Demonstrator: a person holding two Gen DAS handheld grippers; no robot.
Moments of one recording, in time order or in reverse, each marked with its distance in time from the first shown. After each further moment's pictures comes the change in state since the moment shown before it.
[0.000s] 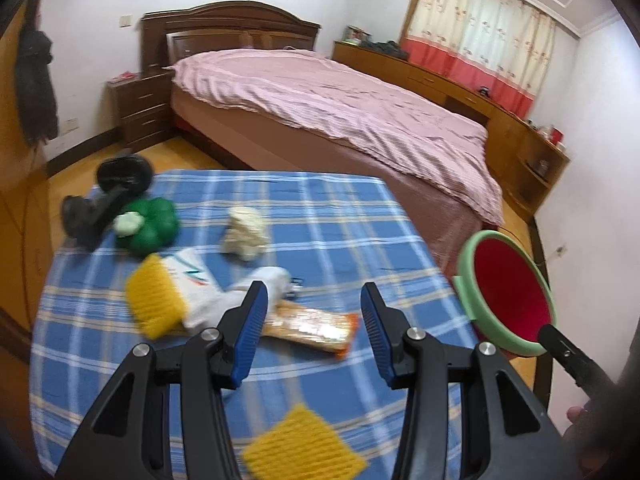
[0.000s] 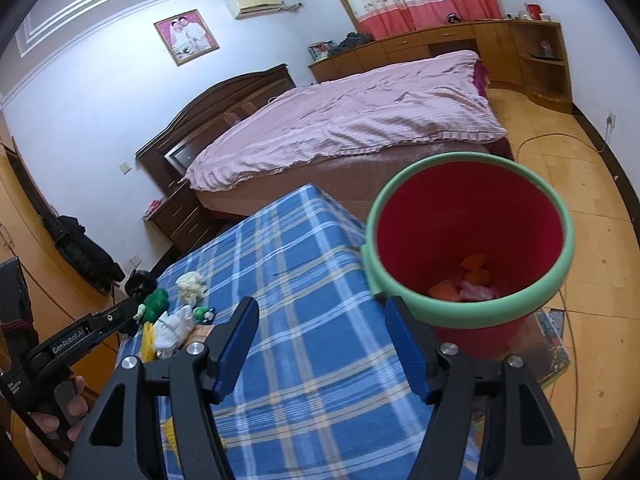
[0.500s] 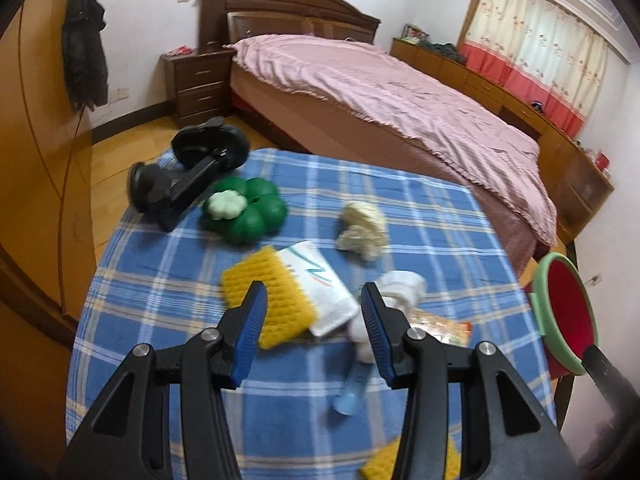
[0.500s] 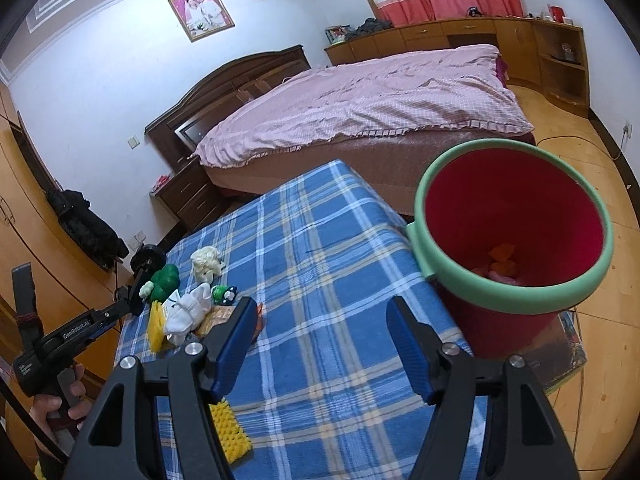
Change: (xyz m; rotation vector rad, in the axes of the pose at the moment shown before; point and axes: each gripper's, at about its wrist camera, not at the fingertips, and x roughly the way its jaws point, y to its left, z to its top) left arm 0.016 0.099 0.000 -0.119 0.040 0.143; right arm 0.029 0.040 -0.012 -0.054 0.066 0.010
